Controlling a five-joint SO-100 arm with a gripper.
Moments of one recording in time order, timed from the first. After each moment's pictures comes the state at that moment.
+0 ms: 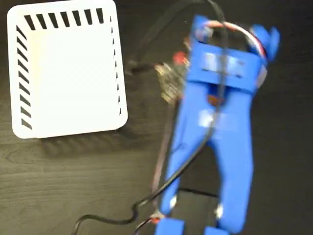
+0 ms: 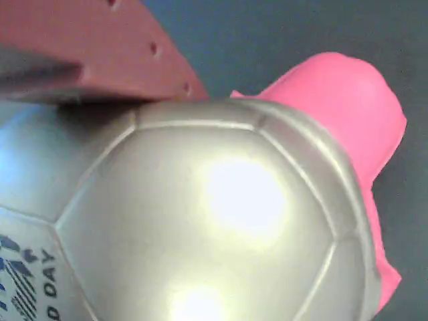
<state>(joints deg) 18.5 79.9 74.6 90.7 -26.9</state>
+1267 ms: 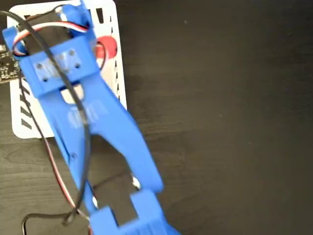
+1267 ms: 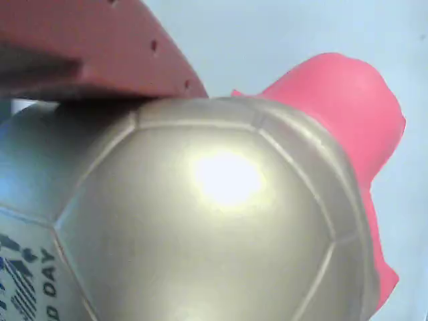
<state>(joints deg) -16.2 64.7 55.7 91.6 12.0</state>
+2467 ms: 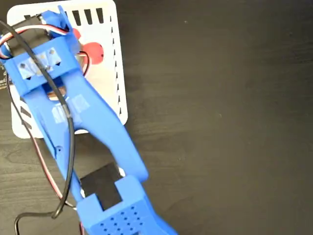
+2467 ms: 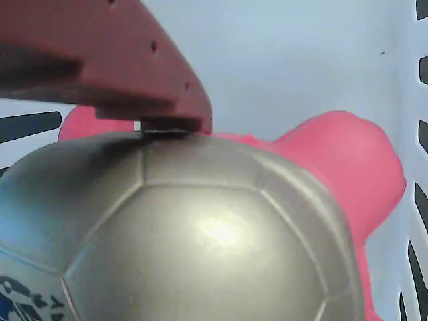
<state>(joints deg) -18.8 59.7 55.5 88.9 14.2</state>
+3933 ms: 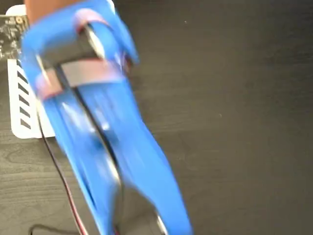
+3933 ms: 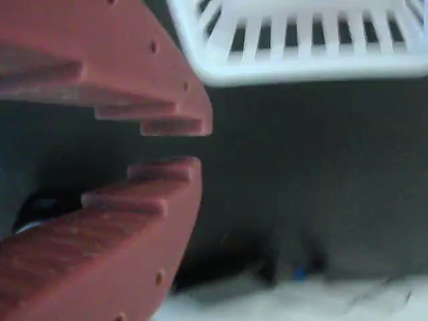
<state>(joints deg) -9.5 93.1 54.4 85.3 9.1</state>
